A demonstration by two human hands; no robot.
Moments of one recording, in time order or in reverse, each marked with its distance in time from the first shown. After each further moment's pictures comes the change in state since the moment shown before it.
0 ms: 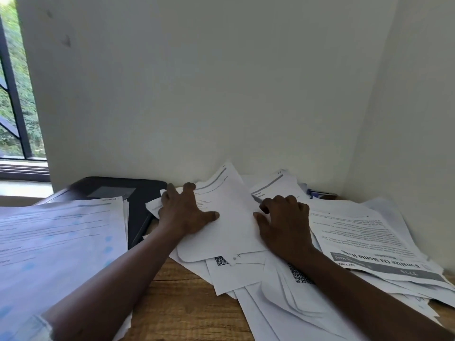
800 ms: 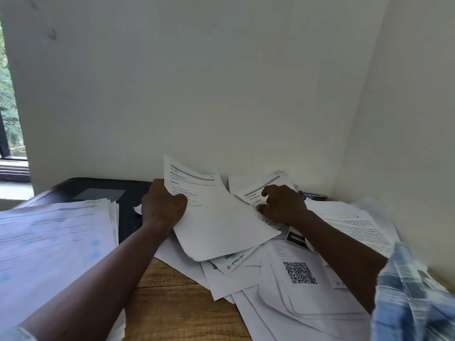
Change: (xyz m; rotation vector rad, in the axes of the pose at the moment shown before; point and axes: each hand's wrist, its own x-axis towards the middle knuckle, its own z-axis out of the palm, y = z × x) left_hand 0.002 -0.006 -0.019 -0.568 0.239 -0.141; right_hand 0.077 0.041 0.009 -0.080 -0.445 0.125
